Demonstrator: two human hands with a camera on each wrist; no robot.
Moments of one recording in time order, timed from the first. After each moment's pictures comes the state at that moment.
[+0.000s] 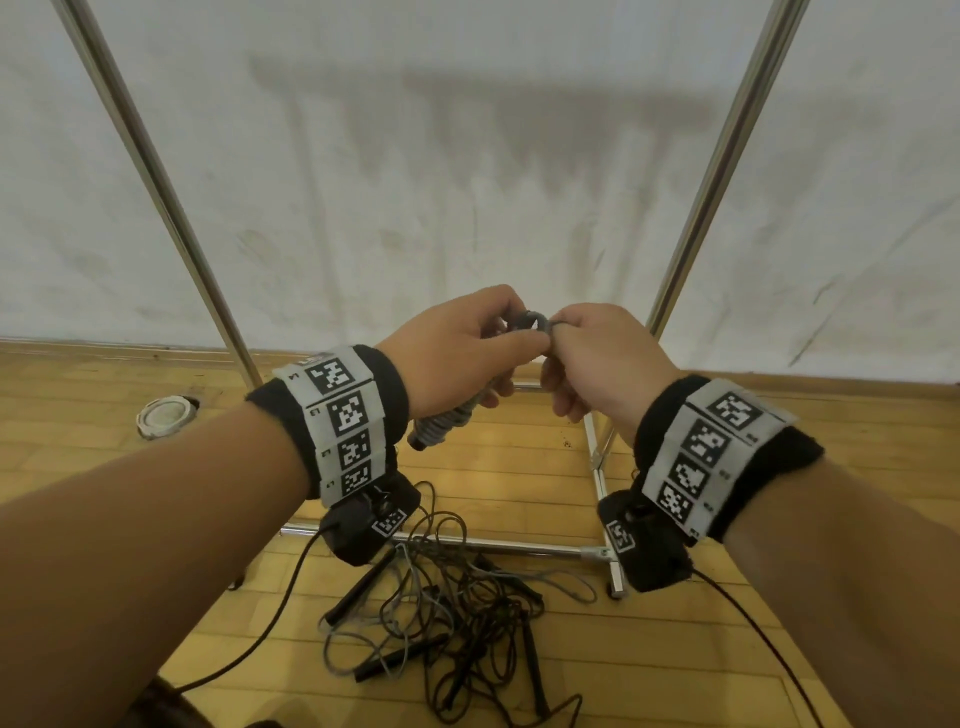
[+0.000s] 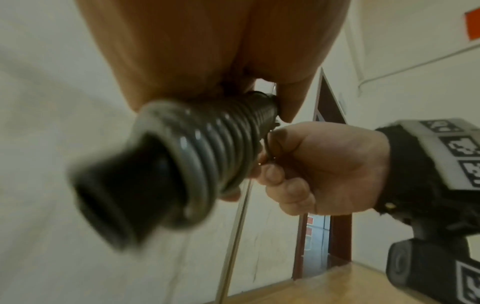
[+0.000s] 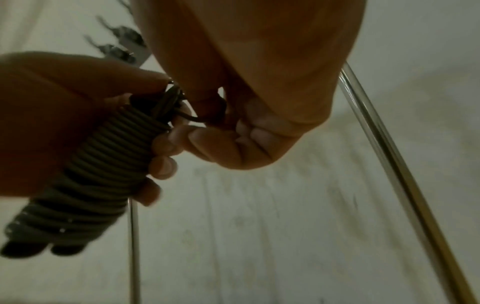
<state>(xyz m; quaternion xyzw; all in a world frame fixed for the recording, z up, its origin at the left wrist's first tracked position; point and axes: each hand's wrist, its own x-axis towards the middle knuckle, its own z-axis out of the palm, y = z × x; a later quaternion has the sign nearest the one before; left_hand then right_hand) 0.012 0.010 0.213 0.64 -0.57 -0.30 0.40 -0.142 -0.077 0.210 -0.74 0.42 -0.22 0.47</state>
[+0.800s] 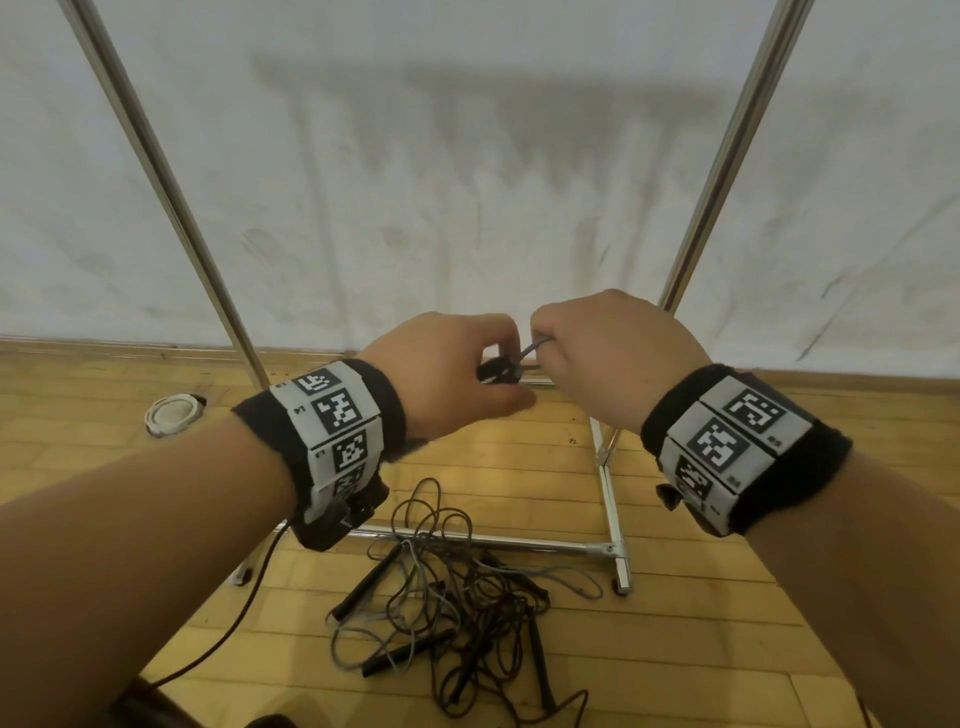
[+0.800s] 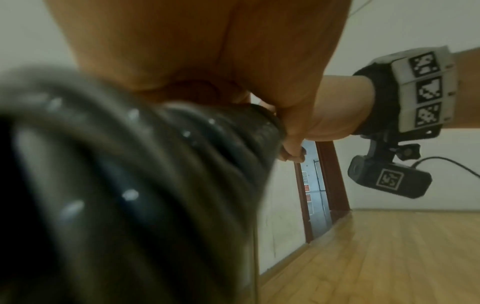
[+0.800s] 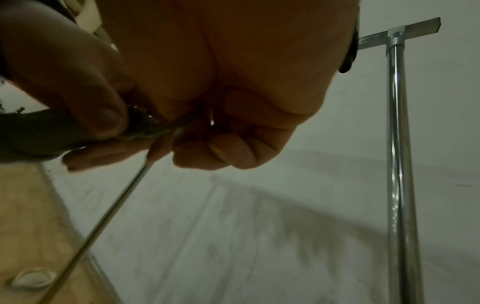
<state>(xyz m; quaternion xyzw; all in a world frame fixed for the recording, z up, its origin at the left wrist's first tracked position) 0.018 0.024 0.210 0.72 -0.67 -0.07 0.16 -0.145 -0.074 0.228 -0.95 0.30 -0.09 0.01</state>
